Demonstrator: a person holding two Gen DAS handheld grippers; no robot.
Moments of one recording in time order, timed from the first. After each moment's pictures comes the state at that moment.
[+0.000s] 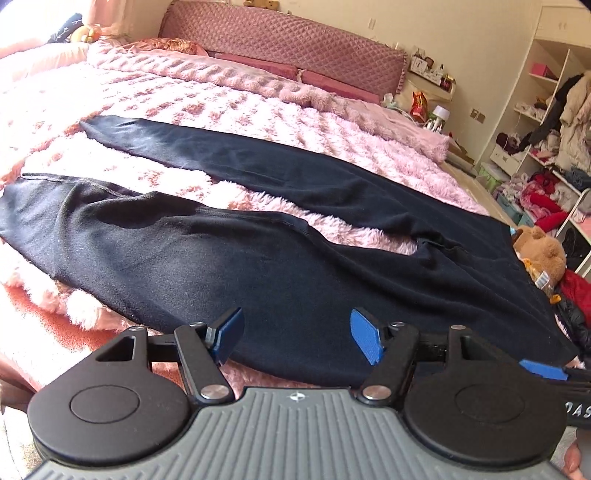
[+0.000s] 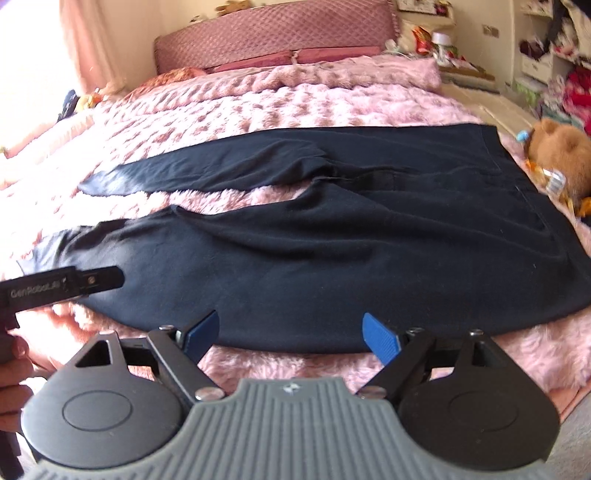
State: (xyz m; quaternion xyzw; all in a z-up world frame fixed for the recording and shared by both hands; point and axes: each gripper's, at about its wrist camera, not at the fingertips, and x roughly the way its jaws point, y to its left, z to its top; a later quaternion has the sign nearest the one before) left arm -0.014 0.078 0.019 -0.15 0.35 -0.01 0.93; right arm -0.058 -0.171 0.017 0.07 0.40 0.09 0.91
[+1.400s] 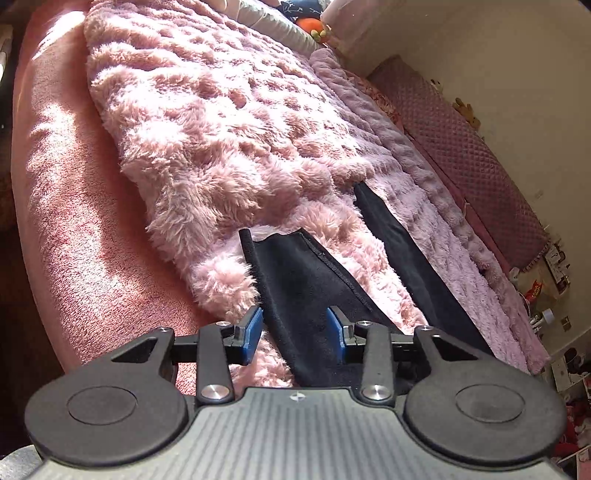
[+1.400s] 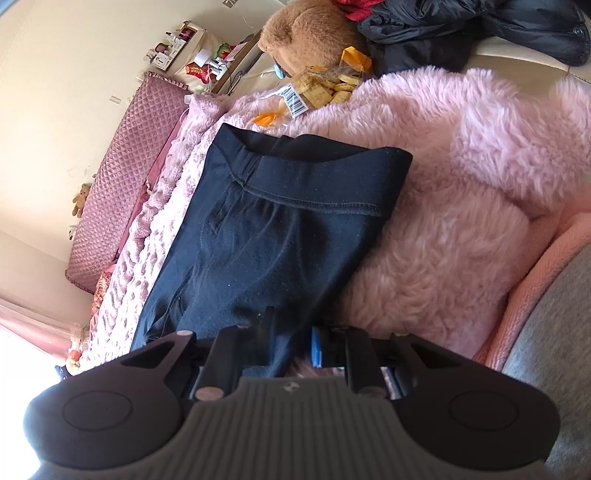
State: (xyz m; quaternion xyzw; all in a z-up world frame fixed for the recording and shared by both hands) left arm -0.018 0.409 -0.027 -0.41 0.27 0.19 0.85; right arm -0.044 -0.403 -0.054 0.48 0.33 -0.07 0.81
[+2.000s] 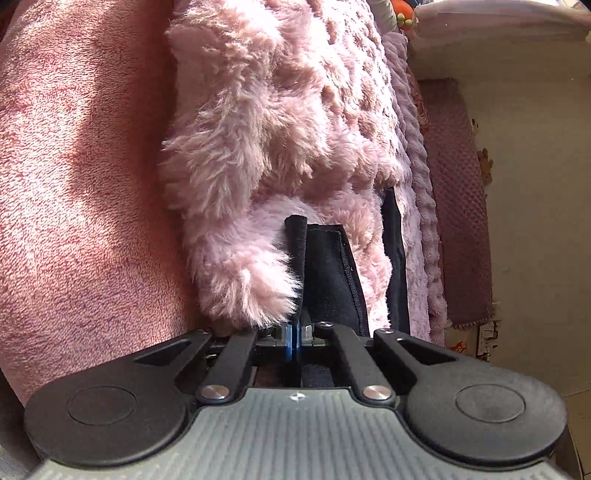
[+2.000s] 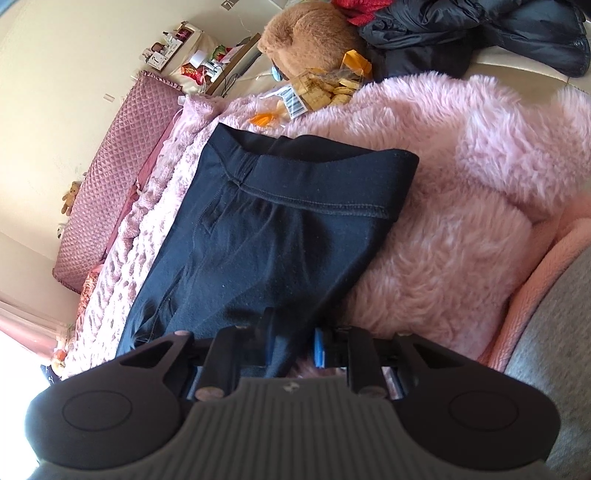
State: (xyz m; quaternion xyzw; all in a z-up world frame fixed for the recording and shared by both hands) left arm -0.004 0.465 -0.102 -0.63 0.24 0.13 0.73; right arm -0.037 -0.396 -0.052 0.46 0.33 -0.09 0.82
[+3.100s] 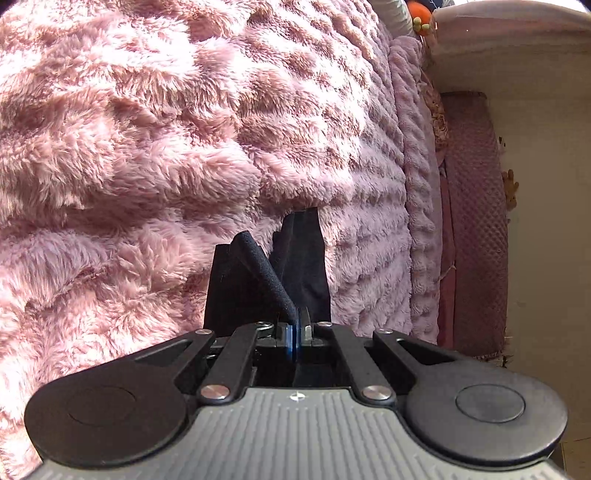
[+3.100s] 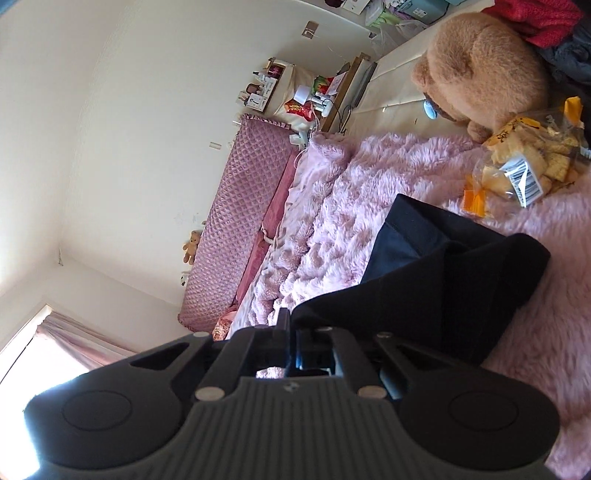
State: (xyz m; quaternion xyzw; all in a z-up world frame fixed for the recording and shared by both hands) left arm 0.146 0.465 0.005 -0.65 0.26 0.19 0.69; right arm 0.114 -0.418 0.008 0.56 0.18 0.06 0.81
